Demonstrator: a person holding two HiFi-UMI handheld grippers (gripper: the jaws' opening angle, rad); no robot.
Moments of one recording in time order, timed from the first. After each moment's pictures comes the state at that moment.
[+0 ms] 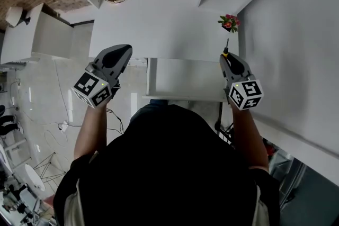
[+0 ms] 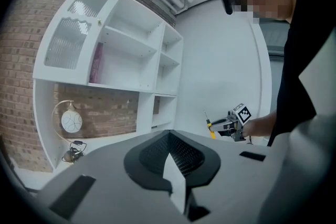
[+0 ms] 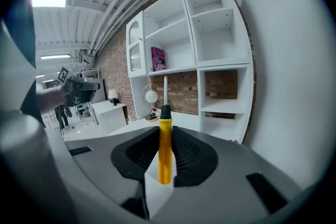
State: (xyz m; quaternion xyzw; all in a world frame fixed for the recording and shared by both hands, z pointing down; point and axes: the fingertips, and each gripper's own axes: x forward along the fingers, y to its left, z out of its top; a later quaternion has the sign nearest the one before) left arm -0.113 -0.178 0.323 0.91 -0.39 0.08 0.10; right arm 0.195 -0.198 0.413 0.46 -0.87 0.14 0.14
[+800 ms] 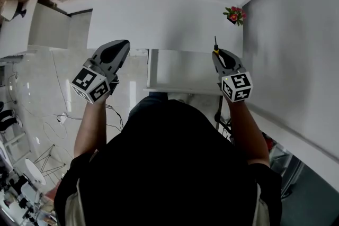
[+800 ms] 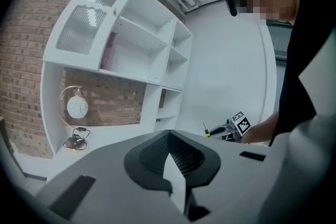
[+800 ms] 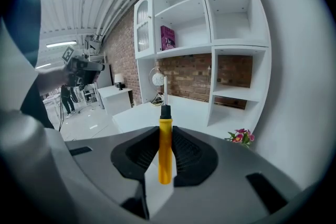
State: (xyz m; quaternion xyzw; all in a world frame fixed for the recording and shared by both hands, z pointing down) left arm -0.143 -0.190 0.364 0.90 -0.41 0.08 0.14; right arm 0.155 -0.204 0.490 0.41 -0.87 0.13 0.22
